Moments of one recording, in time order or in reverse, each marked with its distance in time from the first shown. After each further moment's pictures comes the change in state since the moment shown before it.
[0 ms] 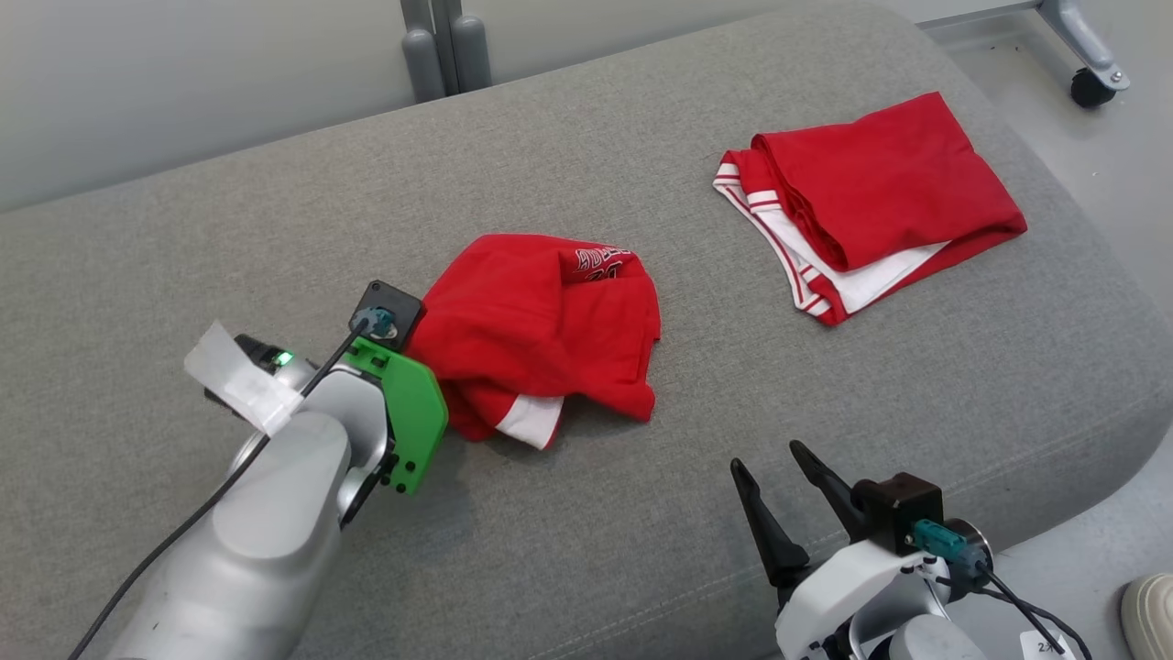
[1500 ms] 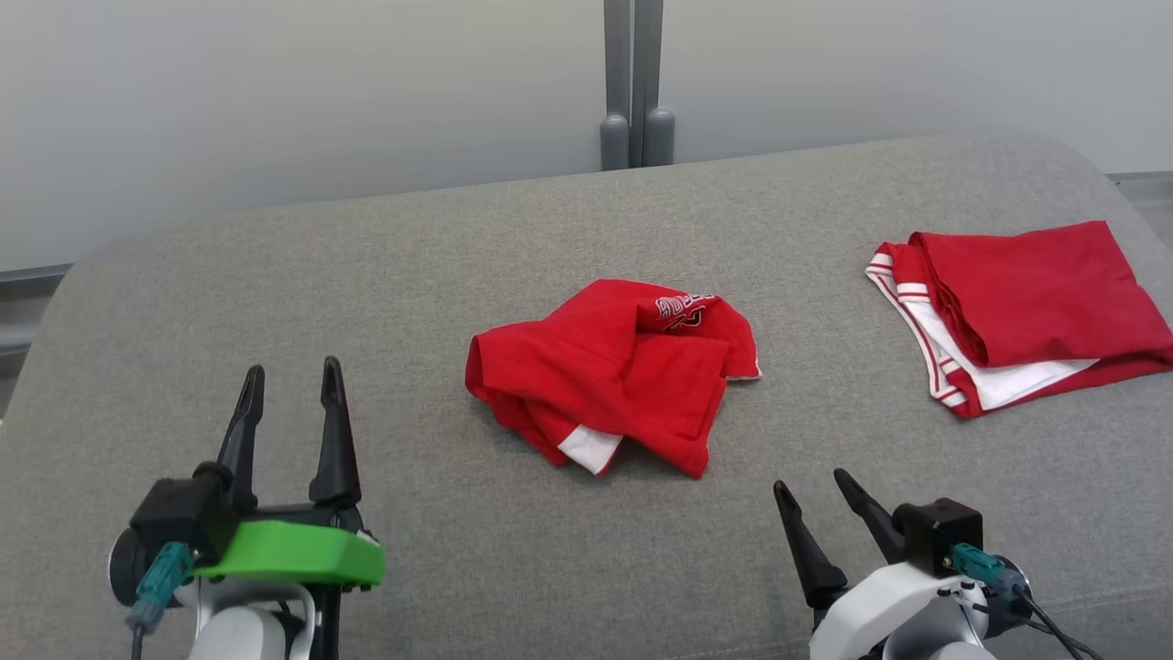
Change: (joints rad) left arm 0.573 -0.076 0.505 -0.629 -0.050 0.111 -0.471; right arm 0.059 0.001 -0.077 -0.007 0.000 0.000 0.012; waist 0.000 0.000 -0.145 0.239
